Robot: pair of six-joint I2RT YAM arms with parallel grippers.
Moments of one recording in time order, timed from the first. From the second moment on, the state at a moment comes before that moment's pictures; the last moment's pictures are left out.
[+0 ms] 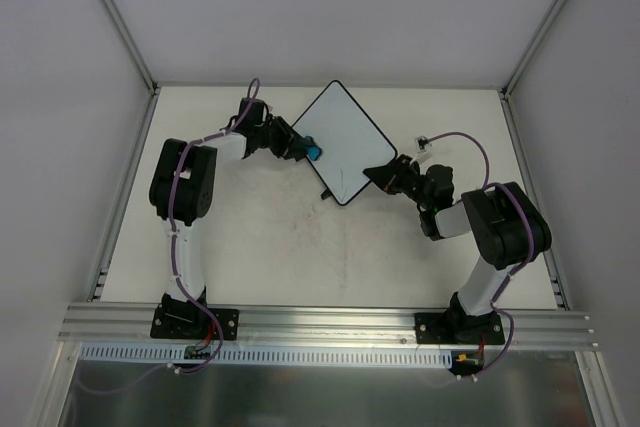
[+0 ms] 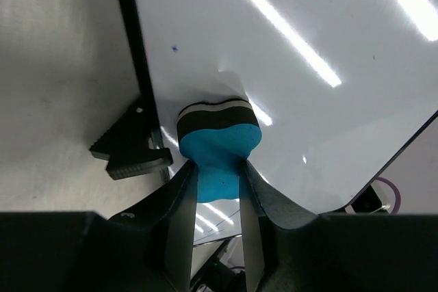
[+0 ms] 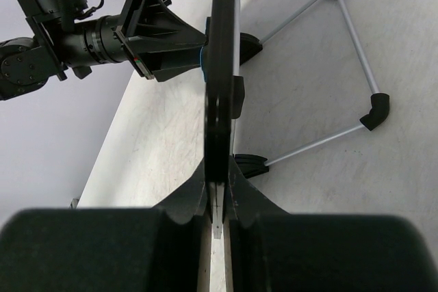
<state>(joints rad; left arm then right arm) -0.25 2.13 1.39 0.01 0.61 -1.12 0.28 1.76 0.49 1.17 -0.49 0.81</state>
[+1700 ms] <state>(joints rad) -0.31 2.14 1.55 -0.09 0.45 -0.84 0.28 1.76 0.49 1.16 -0.49 0.81</state>
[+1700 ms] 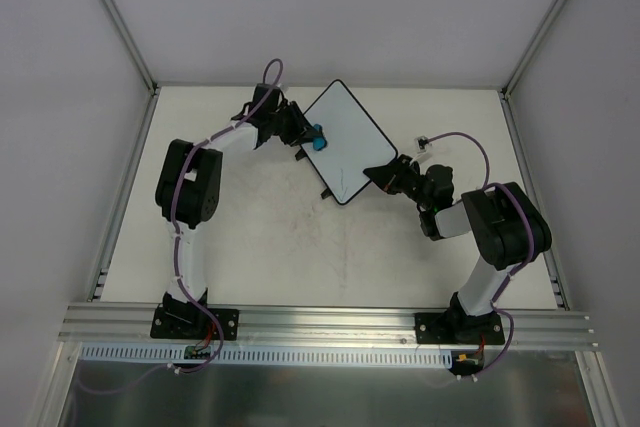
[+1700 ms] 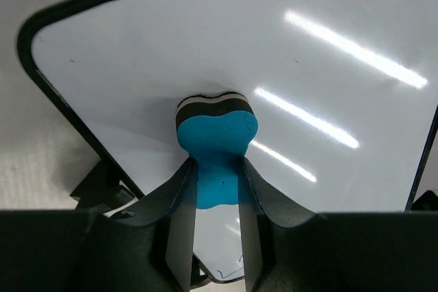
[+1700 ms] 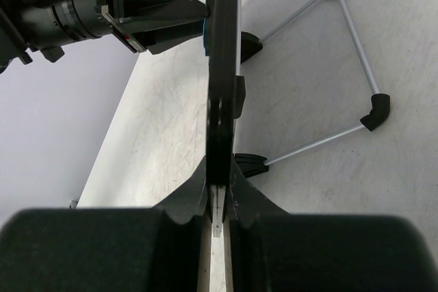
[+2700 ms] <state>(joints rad) -0.54 1.93 1.26 0.04 0.17 -0.67 0.28 1.76 0.49 1.16 -0.49 0.81</state>
